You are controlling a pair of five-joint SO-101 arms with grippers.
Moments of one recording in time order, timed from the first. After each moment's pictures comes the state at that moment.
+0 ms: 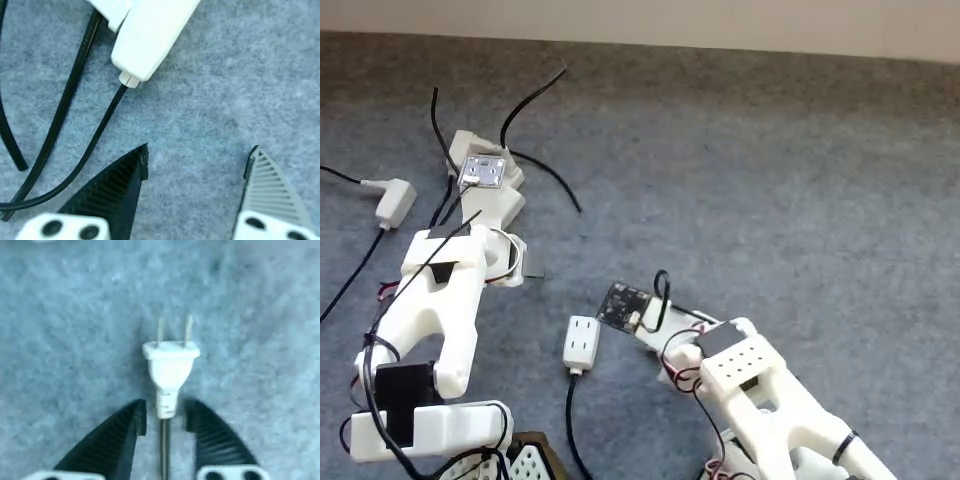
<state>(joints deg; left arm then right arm) -13.3 -7.1 45.0 43.7 -7.7 -34.2 -37.5 73.5 46.8 37.6</state>
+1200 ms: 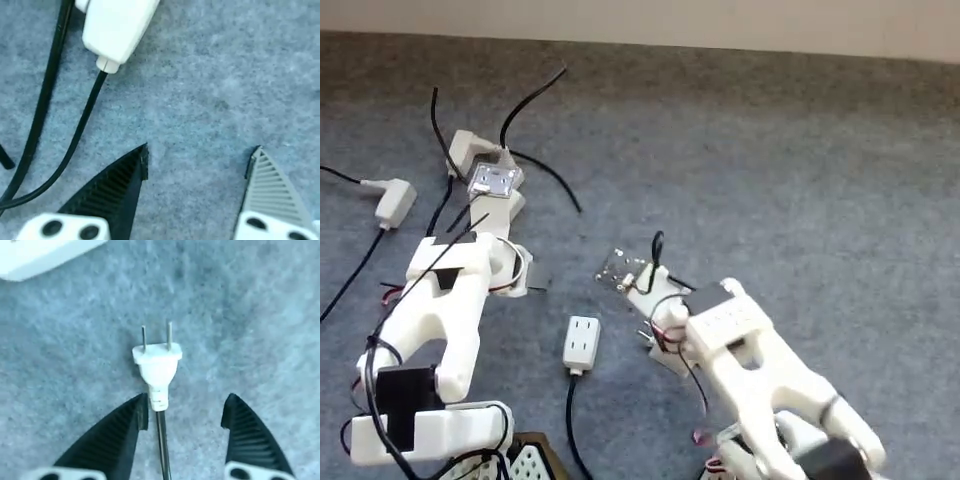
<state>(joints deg) -12.1 -8.0 48.0 43.2 -10.3 -33.3 -22.8 57.1 57.7 31.3</state>
